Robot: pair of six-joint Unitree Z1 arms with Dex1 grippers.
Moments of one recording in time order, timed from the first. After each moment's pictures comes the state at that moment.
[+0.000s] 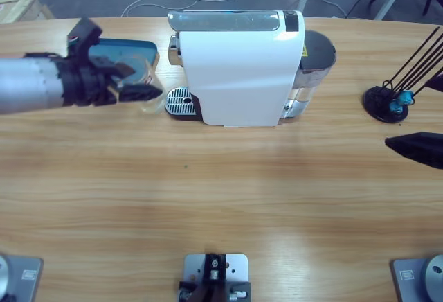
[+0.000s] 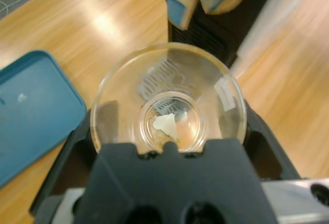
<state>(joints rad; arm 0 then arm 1) -0.66 1.62 -0.62 -0.40 -0.16 0.11 0.96 1.06 -1.00 0.64 -0.13 0.11</state>
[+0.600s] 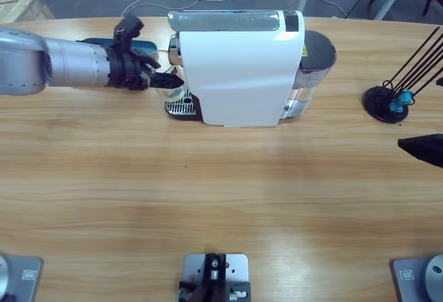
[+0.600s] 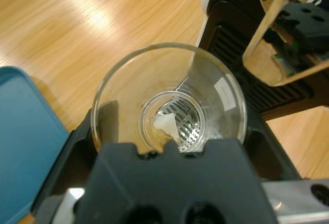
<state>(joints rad) -0.61 1.87 -0.81 -0.40 -0.24 0.13 0.96 1.02 -0.99 0.64 -0.13 0.09</state>
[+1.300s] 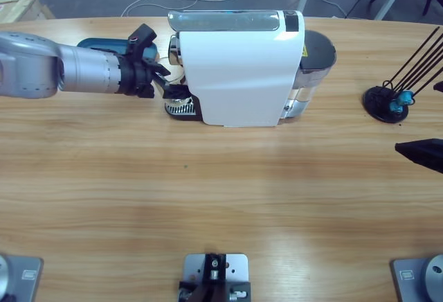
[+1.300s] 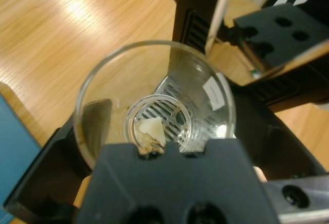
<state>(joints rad) -0.63 1.91 -0.82 -0.40 -0.29 0.13 0.96 1.02 -0.98 0.64 -0.13 0.09</state>
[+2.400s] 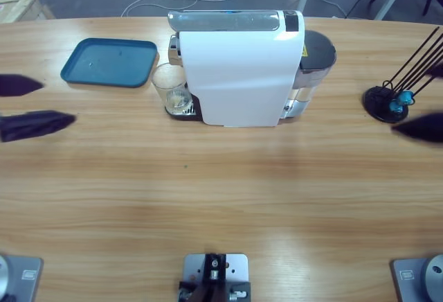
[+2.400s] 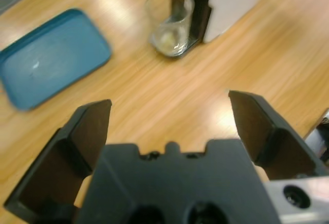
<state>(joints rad) -0.64 1.05 -0.72 0.35 -0.10 0.11 0.80 1.22 -1.26 0.83 0.05 0.05</state>
